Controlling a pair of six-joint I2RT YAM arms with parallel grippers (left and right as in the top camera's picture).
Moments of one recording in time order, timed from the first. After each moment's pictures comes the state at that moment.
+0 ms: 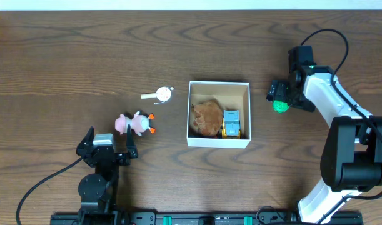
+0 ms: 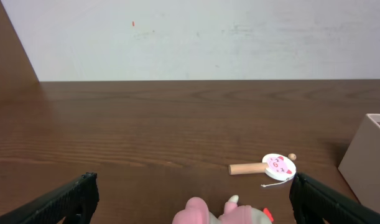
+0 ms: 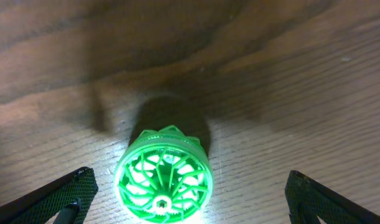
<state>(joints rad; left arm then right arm) -0.05 0.00 0.04 -0.14 -0.08 0.01 0.02 1.89 1.24 -0.73 0.11 0.34</state>
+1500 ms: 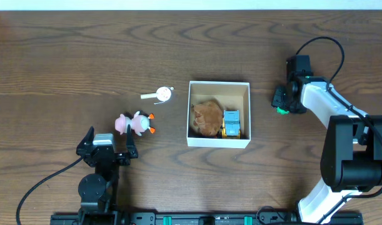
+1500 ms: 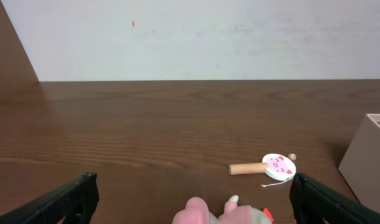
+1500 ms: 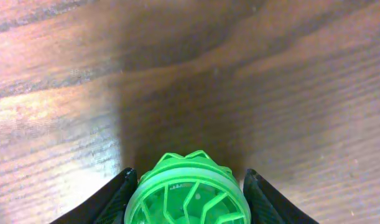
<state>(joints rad) -0.05 0.00 0.04 -0.14 -0.08 0.01 0.02 1.89 1.14 -0.58 0.10 0.32</state>
